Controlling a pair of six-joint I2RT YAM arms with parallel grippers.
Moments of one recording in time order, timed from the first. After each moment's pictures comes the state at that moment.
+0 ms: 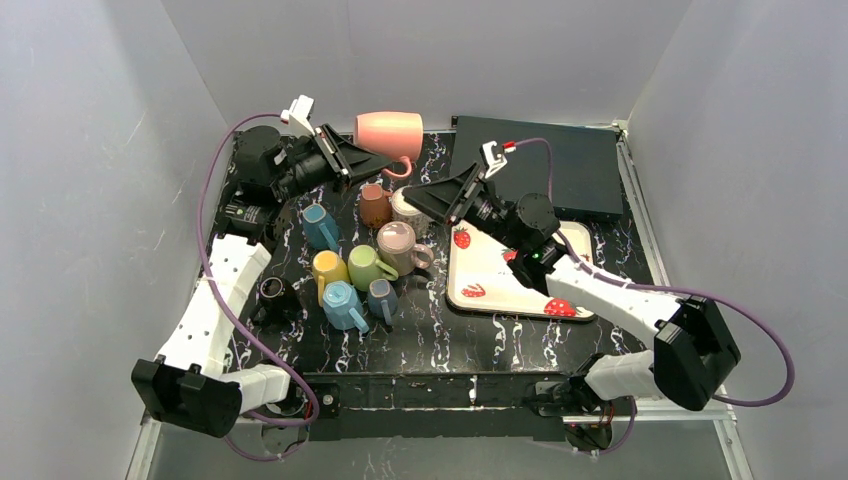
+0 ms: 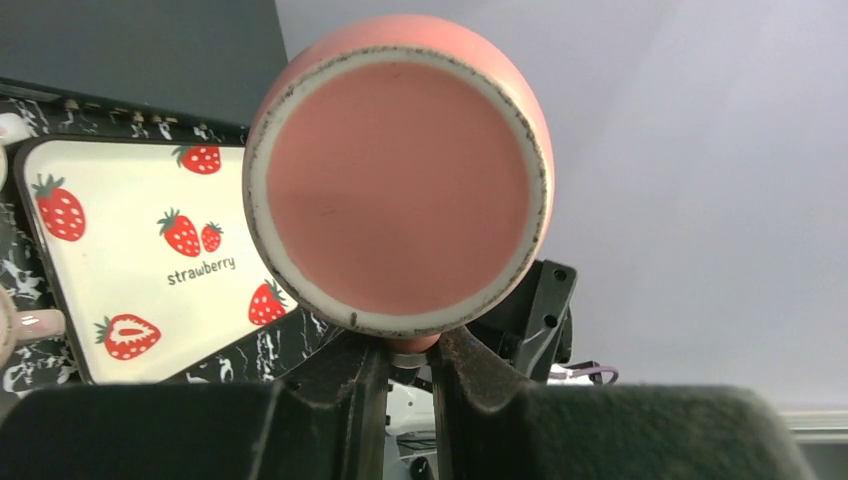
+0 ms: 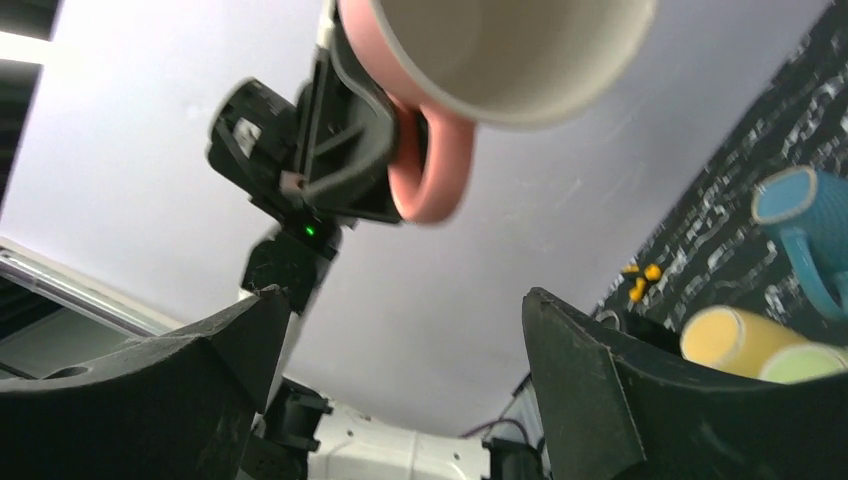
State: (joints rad) left arm -0.24 1.19 1.28 -0.19 0.69 -1.09; right arm 0.78 1.30 0.86 0.75 -0.32 1.24
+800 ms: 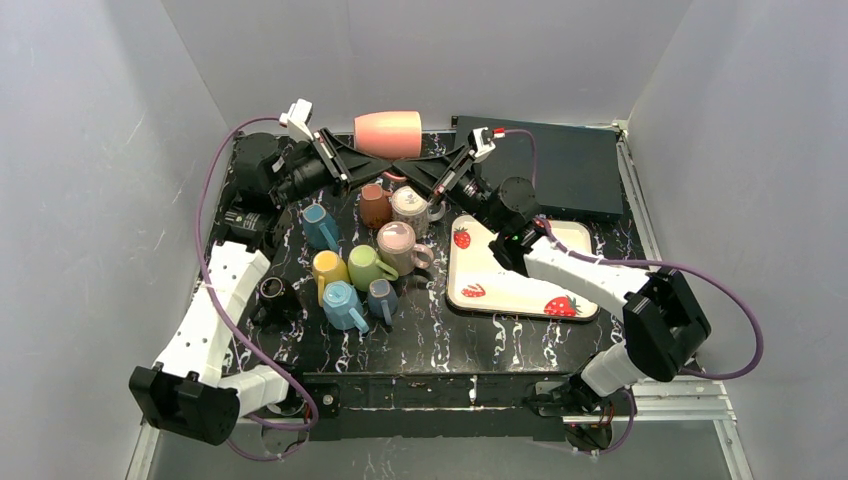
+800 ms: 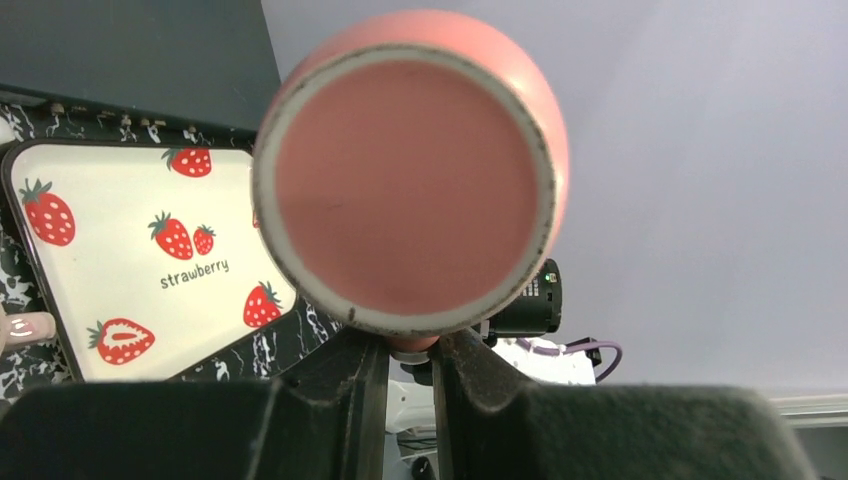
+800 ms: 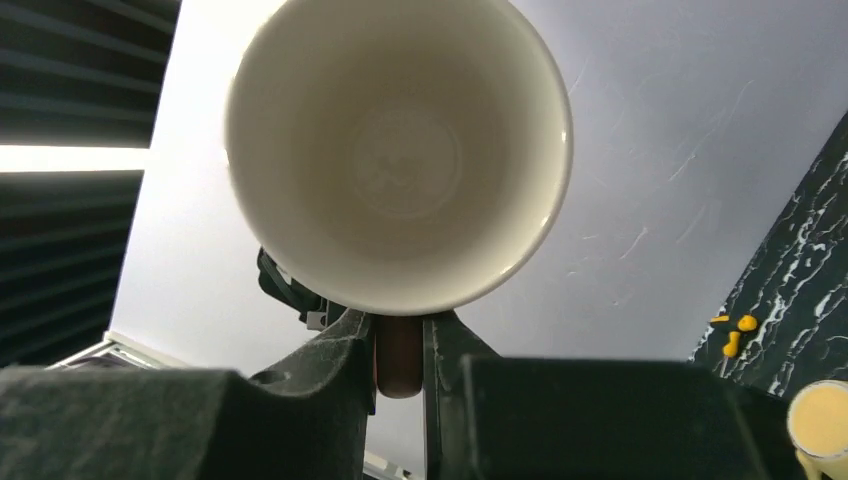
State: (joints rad) left arm -0.26 1.16 1.25 -0.15 0.70 -1.11; right arm 0.78 1.48 1.02 0.85 -0.22 1.45
